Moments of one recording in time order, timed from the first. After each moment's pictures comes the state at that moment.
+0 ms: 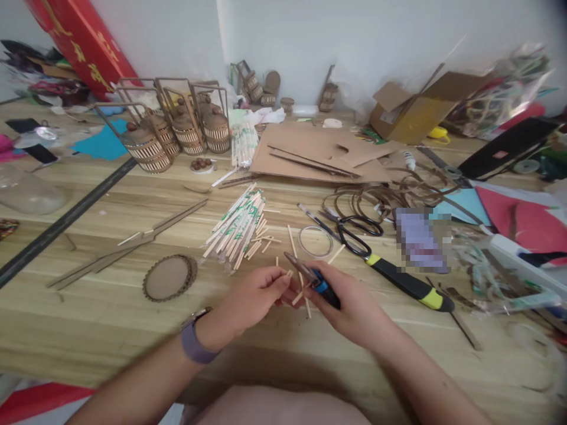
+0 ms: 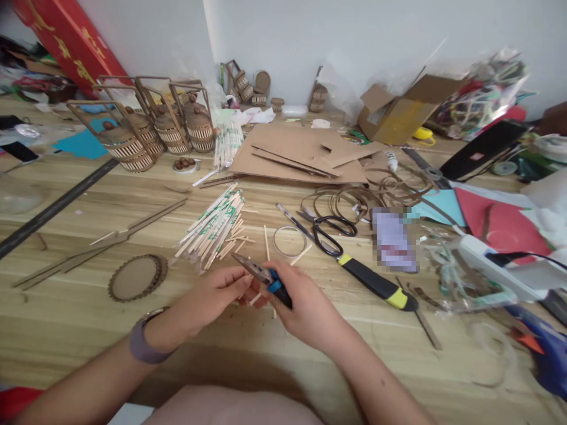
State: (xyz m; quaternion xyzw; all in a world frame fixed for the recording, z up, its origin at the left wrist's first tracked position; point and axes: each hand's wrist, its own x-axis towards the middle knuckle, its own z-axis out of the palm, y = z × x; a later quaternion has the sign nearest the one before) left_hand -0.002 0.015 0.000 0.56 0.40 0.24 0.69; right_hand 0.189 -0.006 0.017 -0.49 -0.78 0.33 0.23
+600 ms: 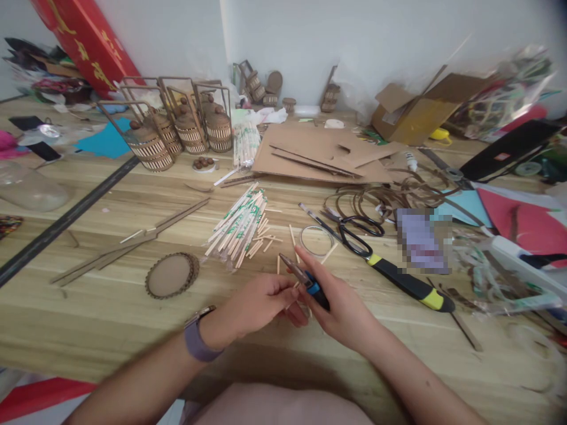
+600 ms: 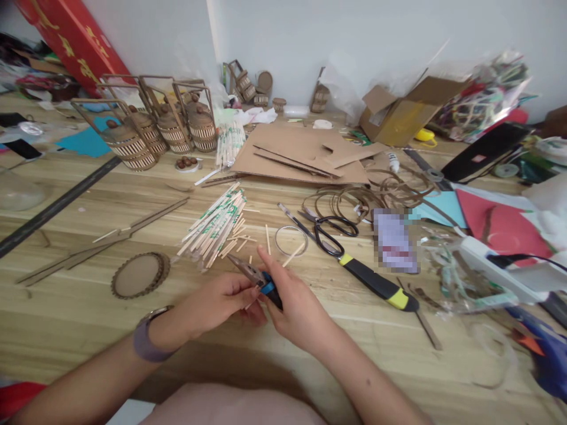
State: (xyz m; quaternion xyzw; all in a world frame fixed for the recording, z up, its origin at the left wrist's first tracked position) left_hand -0.002 0.010 -0.009 0.51 0.36 0.19 0.76; right_hand 0.178 -0.009 -0.001 -0.47 -0.78 0.32 0.27
